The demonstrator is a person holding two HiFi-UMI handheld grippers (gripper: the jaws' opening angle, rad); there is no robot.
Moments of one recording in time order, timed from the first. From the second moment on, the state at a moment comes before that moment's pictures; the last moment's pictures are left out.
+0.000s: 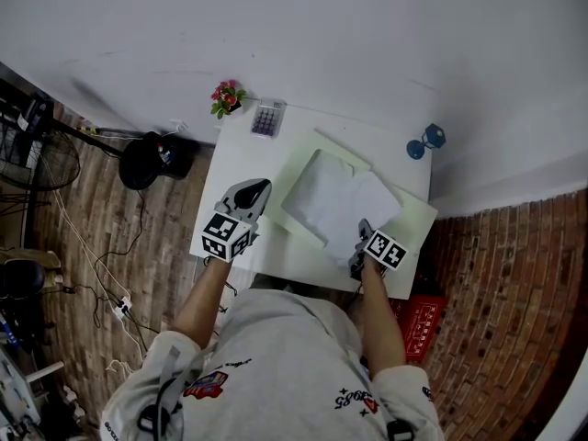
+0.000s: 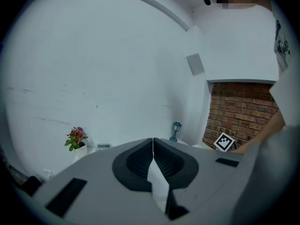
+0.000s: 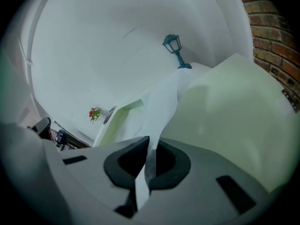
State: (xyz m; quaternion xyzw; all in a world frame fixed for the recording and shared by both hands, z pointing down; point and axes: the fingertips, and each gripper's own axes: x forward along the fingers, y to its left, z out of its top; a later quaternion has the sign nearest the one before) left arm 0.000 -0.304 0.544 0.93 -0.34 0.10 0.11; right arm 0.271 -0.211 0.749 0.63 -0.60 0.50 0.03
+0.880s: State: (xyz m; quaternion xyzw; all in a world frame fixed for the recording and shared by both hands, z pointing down) left arm -0.013 -0.313 0.551 0.92 -0.37 0.11 0.12; right arm 0.263 -0.242 0.772 0.58 -0.62 0.53 0.05
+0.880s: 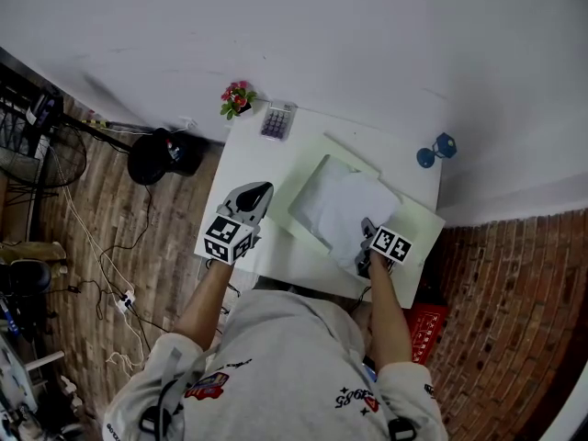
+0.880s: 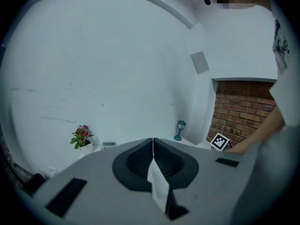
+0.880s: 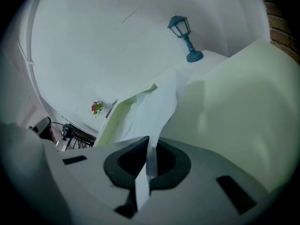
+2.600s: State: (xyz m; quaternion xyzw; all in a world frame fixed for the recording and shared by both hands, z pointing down) left arm -0.021 -0.321 0.562 0.91 -0.37 0.13 0.13; right arm 0.275 -0.265 0.782 0.59 -0.59 0.55 -0.01
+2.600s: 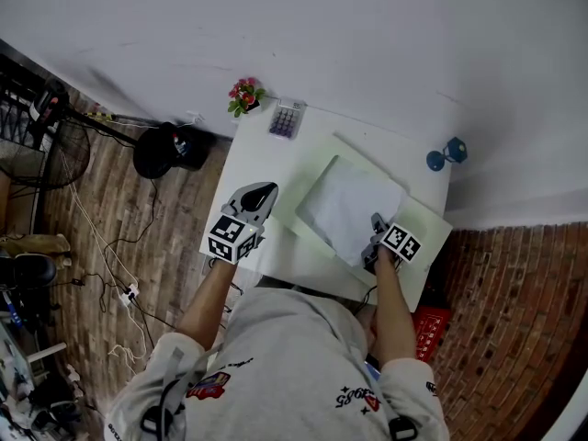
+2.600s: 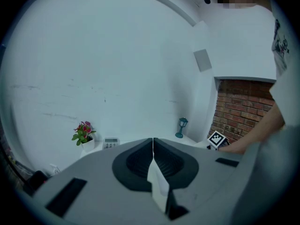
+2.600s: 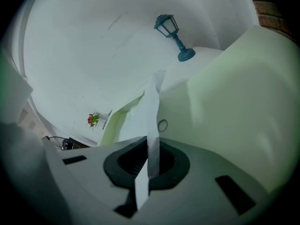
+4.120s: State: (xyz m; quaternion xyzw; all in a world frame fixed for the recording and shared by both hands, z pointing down) left arm -0.040 -0.330 0.568 0.91 -0.38 0.12 0.14; right arm 0.176 -0.331 0.789 0.52 -0.62 0.59 0.02
